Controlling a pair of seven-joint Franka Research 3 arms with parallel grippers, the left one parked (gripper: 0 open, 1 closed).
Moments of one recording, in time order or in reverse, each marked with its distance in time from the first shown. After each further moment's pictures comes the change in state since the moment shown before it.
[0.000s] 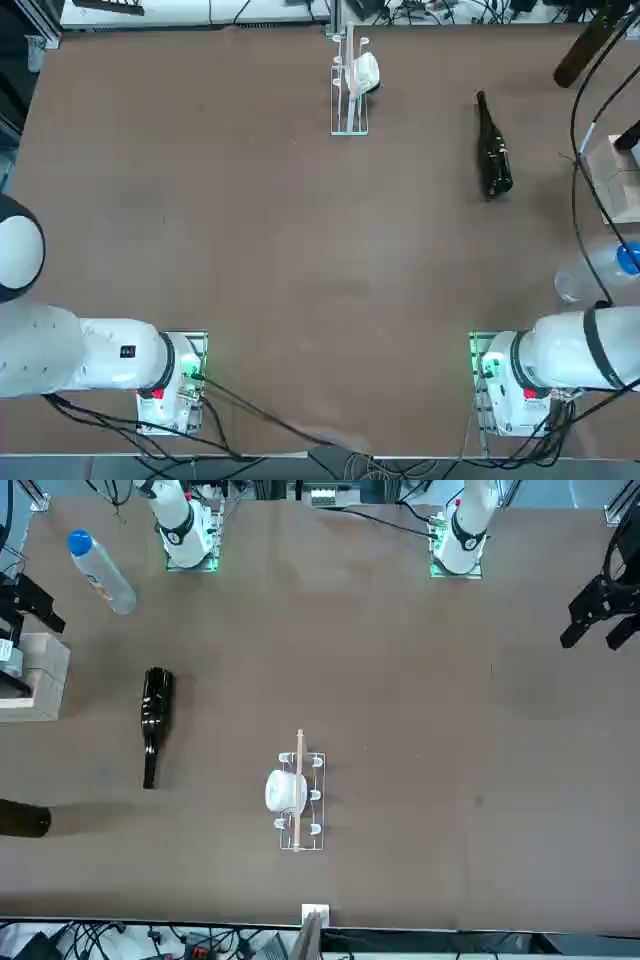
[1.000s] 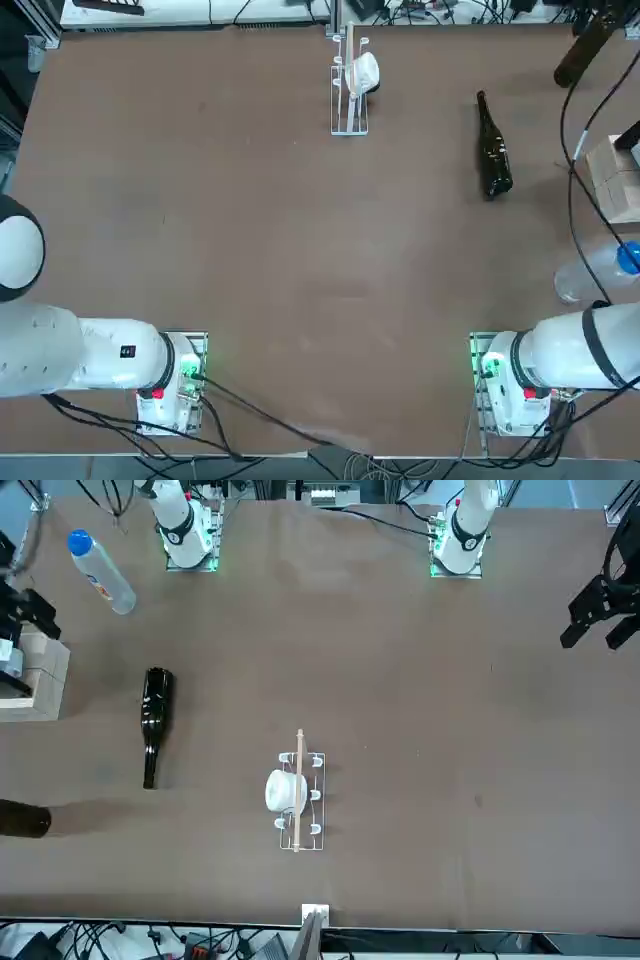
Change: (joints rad) arm 0.062 0.077 0.008 -0.039 -0.278 0.020 -0.001
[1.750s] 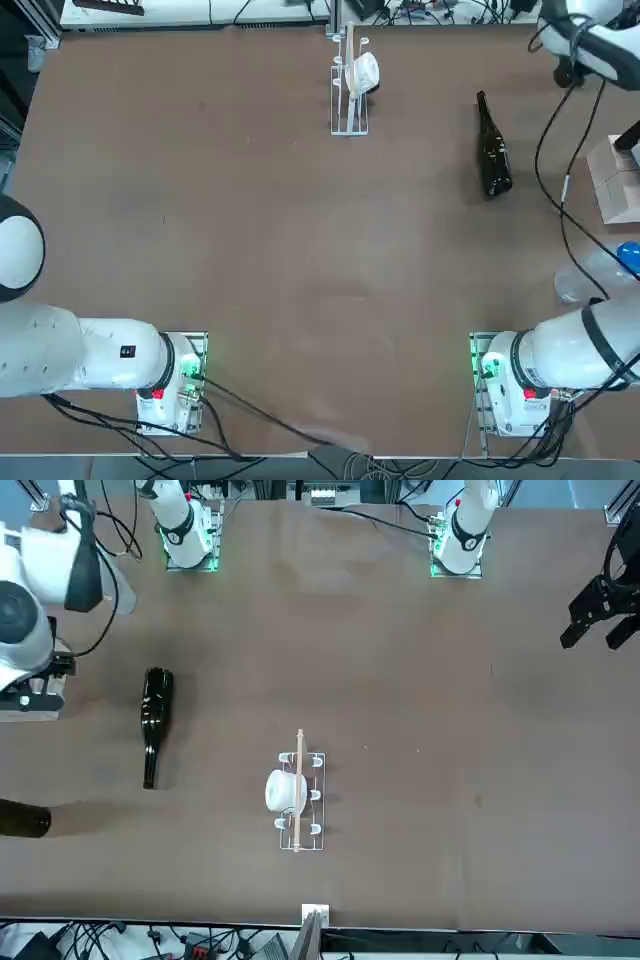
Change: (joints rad) arm 0.010 0.087 -0.010 -0.294 -0.507 0.218 0.107
